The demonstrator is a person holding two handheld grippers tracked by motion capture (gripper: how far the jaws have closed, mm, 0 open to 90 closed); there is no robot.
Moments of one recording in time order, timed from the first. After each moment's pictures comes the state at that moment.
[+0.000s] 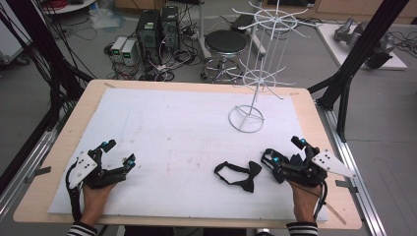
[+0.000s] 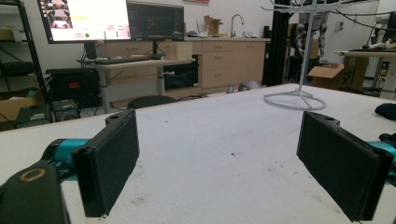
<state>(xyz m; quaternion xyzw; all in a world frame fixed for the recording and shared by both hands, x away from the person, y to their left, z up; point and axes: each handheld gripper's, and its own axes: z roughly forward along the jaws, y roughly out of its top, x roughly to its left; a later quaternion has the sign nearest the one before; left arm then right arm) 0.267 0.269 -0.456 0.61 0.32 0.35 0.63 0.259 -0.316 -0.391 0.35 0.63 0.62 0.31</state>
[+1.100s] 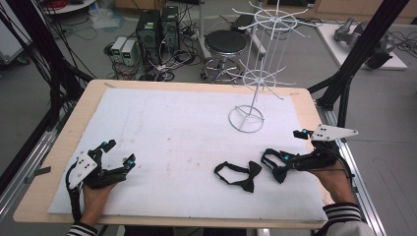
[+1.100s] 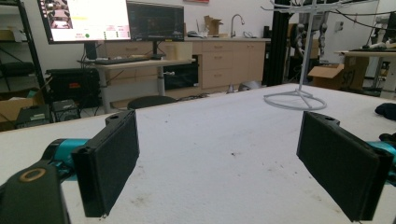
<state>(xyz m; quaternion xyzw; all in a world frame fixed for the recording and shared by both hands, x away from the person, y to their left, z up) 0.267 0.268 -0.456 0.61 0.32 0.35 0.63 0.304 -0.347 -0.347 0.28 0.83 0.45 0.19</state>
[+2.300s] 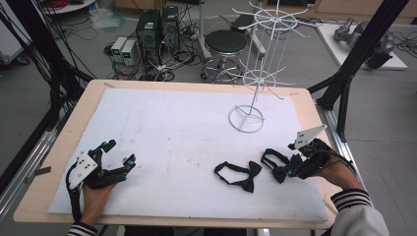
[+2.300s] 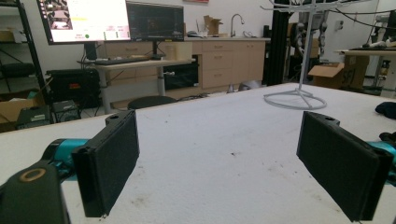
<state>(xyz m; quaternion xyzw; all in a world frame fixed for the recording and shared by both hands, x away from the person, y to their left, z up) 0.267 0.268 -0.456 0.61 0.32 0.35 0.63 0.332 -0.347 -0.374 0.18 0.94 0.26 0.09</state>
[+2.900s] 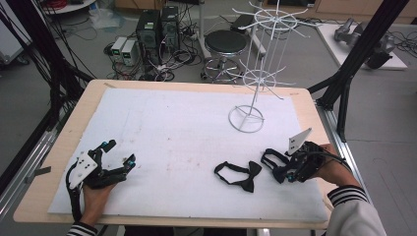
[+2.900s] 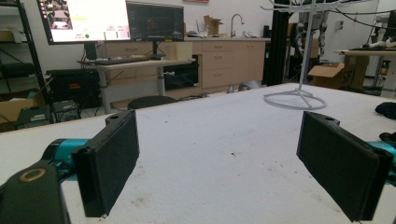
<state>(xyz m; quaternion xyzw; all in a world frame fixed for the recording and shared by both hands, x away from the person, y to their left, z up) 0.267 0.268 -0.456 0.61 0.32 0.35 0.63 0.341 -0.340 -0.392 0.14 0.97 0.19 0.05</state>
